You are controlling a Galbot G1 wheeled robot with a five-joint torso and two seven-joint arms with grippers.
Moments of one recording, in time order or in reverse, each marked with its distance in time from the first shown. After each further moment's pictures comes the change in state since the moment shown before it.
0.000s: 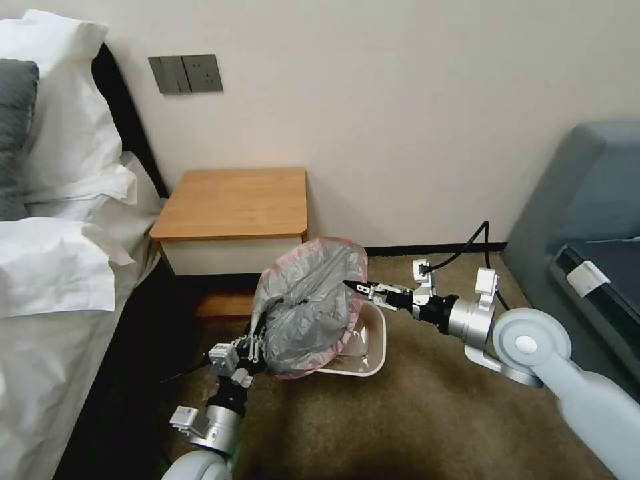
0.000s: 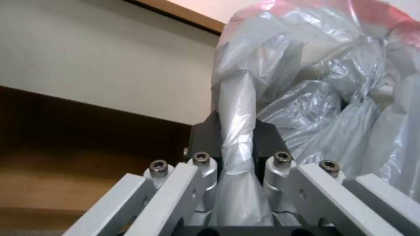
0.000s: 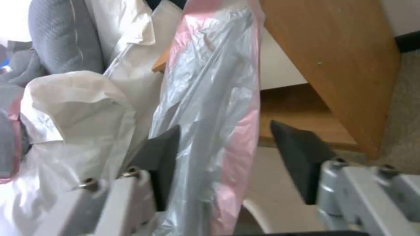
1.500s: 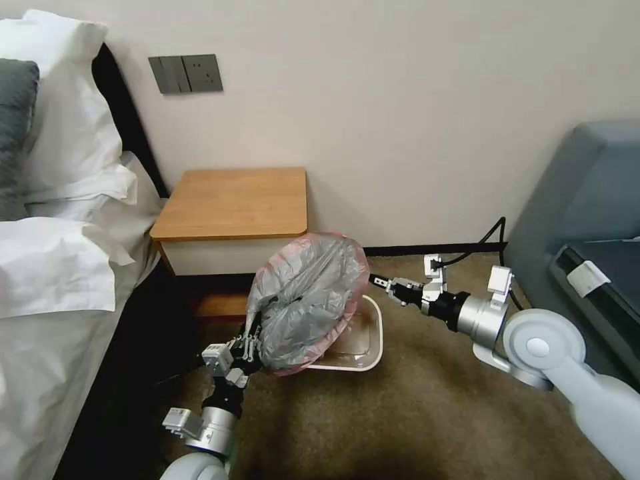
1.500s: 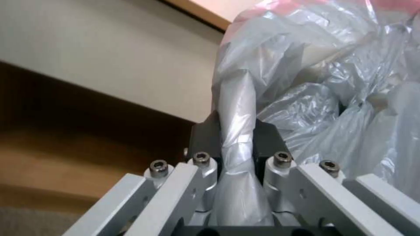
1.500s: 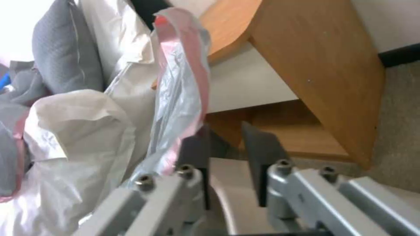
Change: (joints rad) left arm 0.016 0.002 -0.009 -0.032 -0.116 0.049 -0.013; right arm -0.053 -0.024 0.065 0.040 0.039 0.043 0.035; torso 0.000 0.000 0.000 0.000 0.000
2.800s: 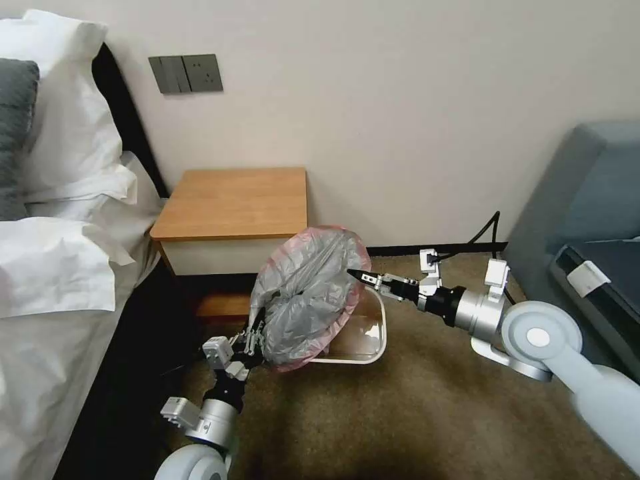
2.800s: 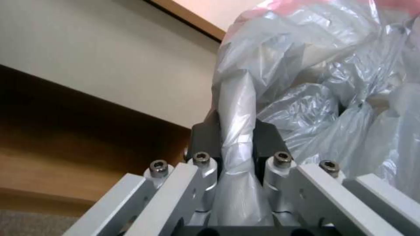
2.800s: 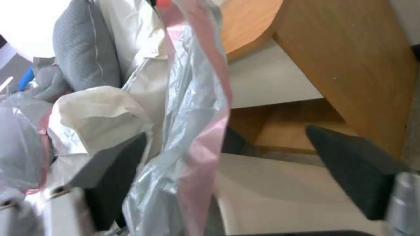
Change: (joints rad) left arm -0.013 0.008 0.004 -0.032 -0.050 0.054 0.015; right arm 0.103 -0.036 -0.085 -0.031 0.082 -0.003 -0.018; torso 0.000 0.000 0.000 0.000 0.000
